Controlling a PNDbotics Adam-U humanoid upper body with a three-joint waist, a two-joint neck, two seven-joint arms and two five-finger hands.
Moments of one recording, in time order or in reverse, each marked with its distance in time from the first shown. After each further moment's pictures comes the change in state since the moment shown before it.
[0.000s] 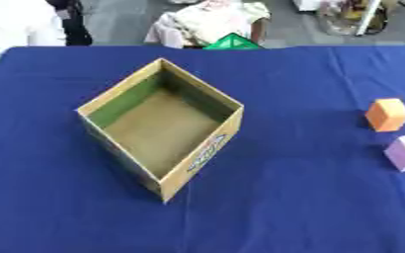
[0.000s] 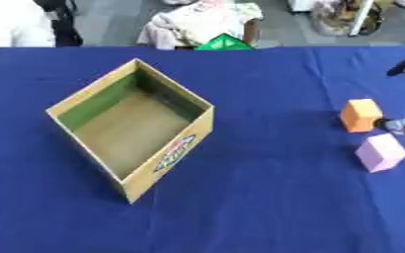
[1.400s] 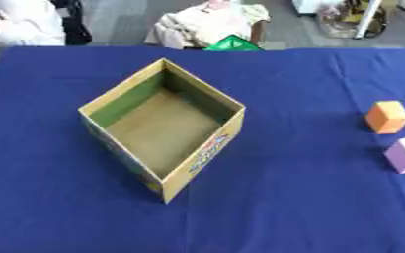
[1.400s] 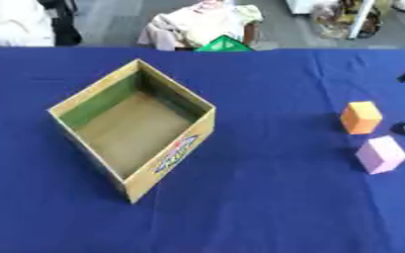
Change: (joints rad) left arm 0.002 0.017 -0.002 0.000 -0.003 0.006 -0.004; right arm -0.100 -0.091 0.099 0.109 -0.112 -0.050 0.112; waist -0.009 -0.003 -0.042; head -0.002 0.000
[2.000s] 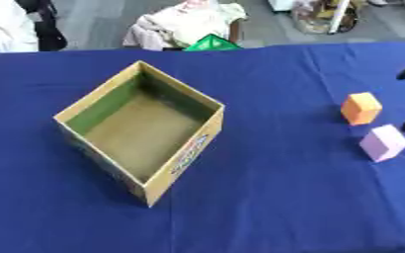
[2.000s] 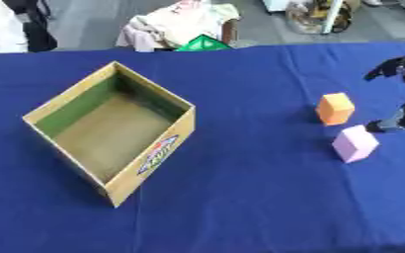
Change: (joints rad) left arm 0.001 0.008 -0.001 0.000 0.000 0.002 -0.002; right arm -0.014 -0.043 0.052 0.007 -0.024 -0.024 0.036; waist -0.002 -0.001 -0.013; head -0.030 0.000
